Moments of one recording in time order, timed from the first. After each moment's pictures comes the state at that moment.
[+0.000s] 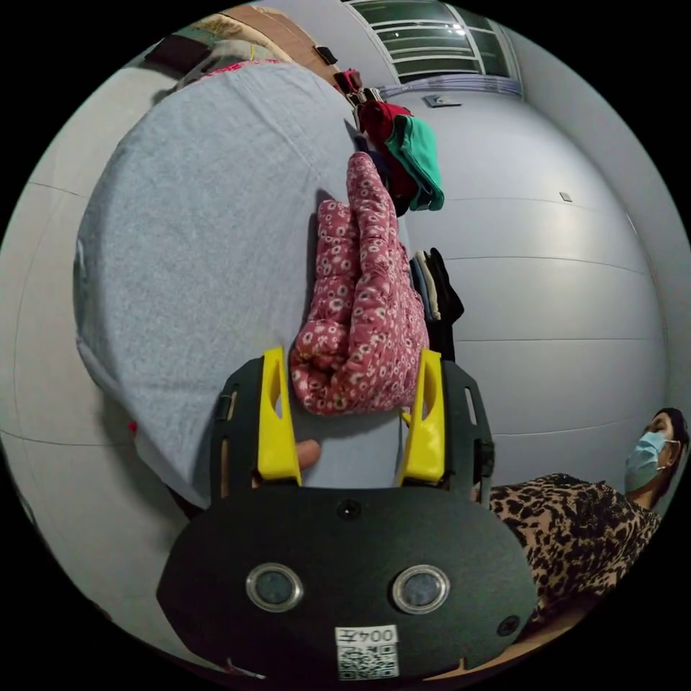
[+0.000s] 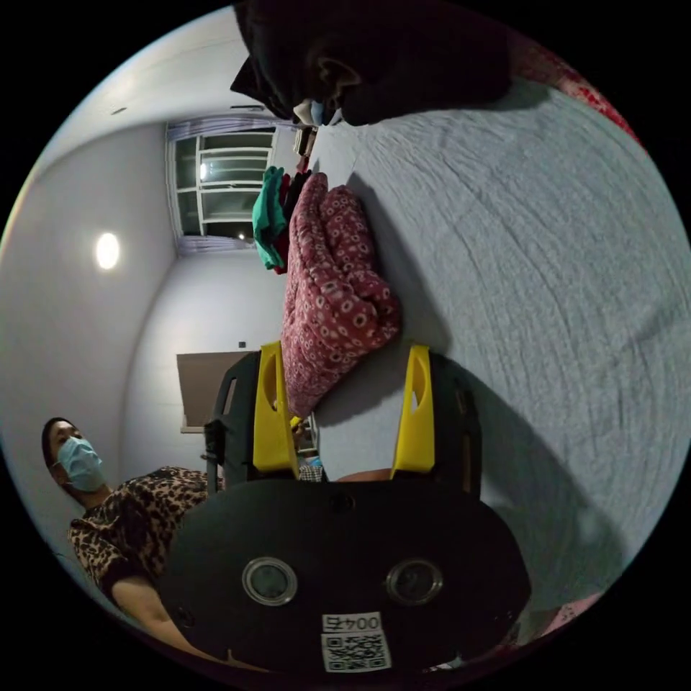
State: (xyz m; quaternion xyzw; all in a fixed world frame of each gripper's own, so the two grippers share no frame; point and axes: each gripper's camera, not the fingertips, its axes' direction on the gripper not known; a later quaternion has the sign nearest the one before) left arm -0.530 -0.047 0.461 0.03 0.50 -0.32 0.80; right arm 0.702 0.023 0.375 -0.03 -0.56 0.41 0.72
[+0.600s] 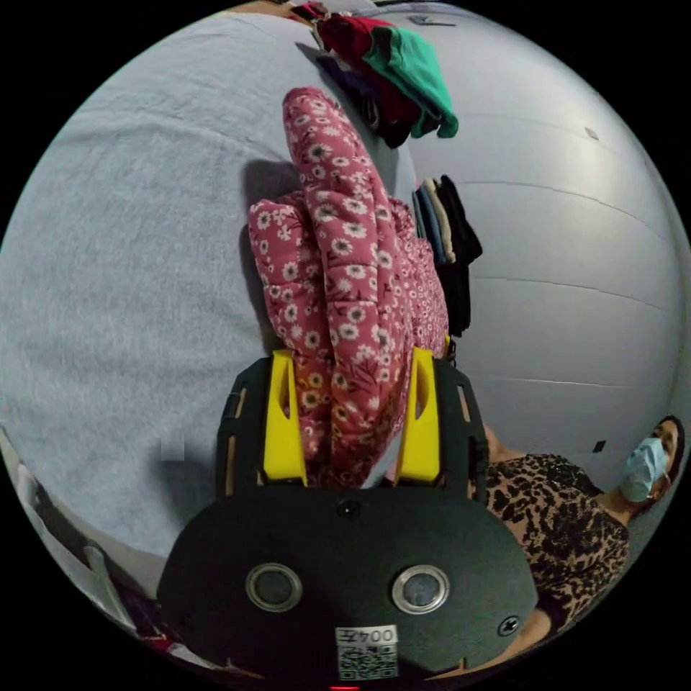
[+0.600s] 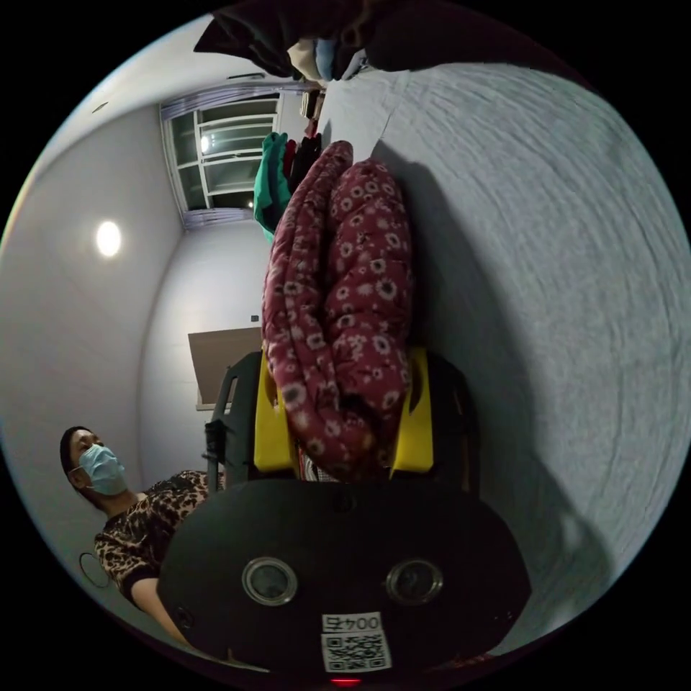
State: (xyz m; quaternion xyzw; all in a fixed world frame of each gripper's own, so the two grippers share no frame) left arm -0.526 -0.154 0.508 -0.14 0.52 -0.18 0.82; right arm 0.683 -0.009 0.425 -0.07 -0.61 0.35 0.70
